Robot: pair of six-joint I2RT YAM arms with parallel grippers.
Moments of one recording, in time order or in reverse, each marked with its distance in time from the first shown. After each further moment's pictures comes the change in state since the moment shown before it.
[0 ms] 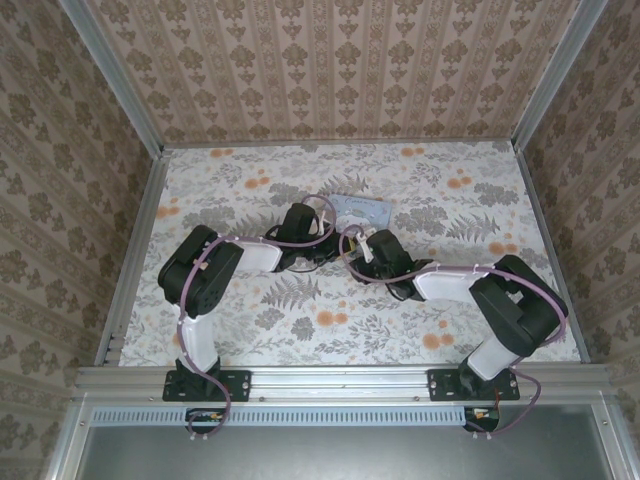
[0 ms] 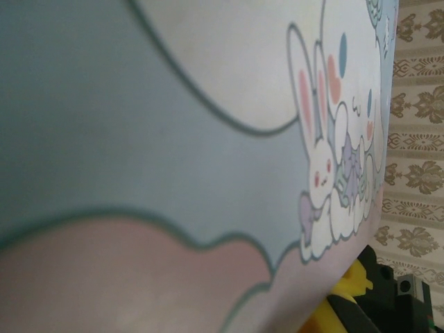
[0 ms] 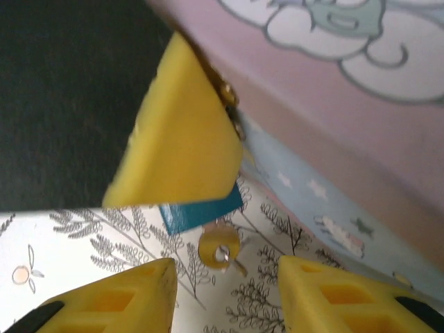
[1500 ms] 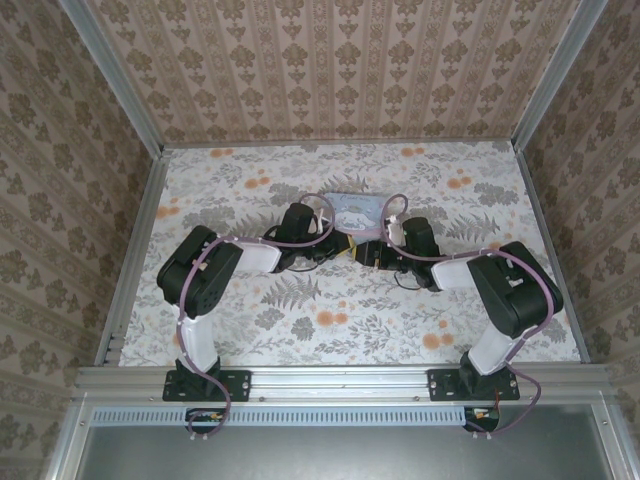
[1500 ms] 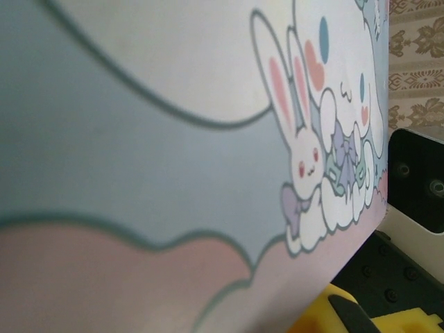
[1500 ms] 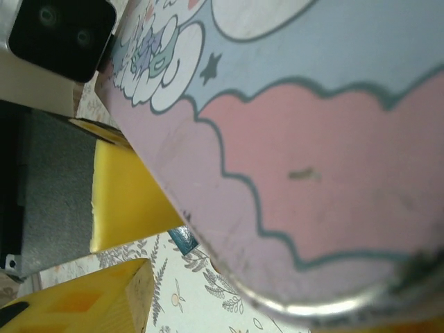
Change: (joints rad) left arm 0.002 -0.006 -0.013 0.041 -0.031 0.001; right arm -0.286 0.090 -0.082 0.347 -0.629 0.462
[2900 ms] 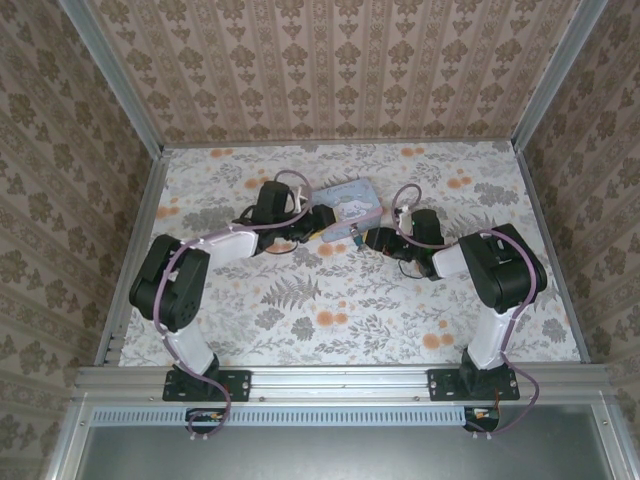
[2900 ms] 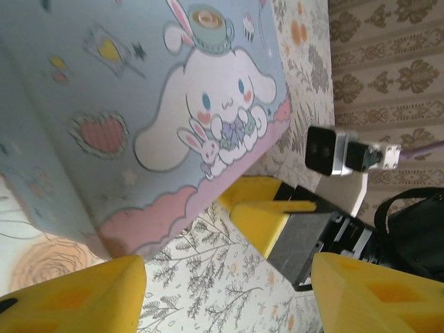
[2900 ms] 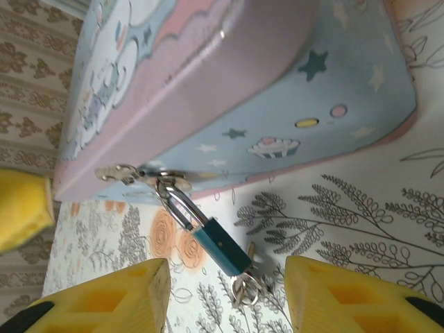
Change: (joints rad) left arm 0.151 -0.164 0.079 -0.277 0.007 0.163; right arm -0.105 0.167 0.077 0.107 -0.022 0.055
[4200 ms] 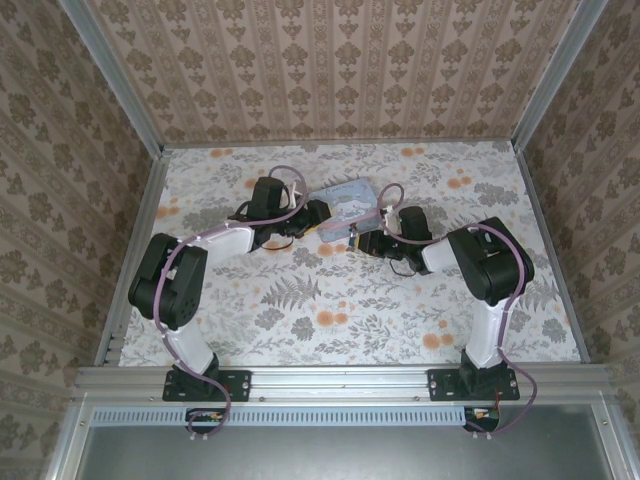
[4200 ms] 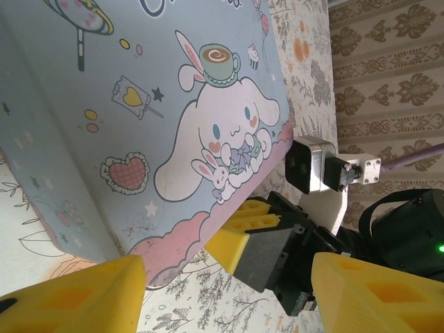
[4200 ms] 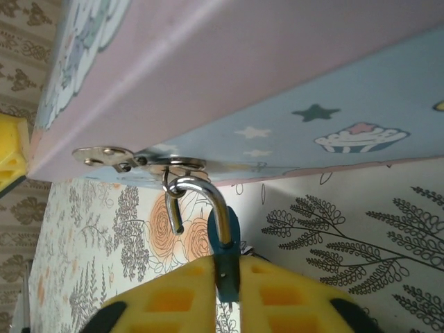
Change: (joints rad) left arm 0.031 0.010 0.017 -0.011 0.005 0.019; right arm 0.056 0.084 0.097 -0.062 -0.043 -0.068
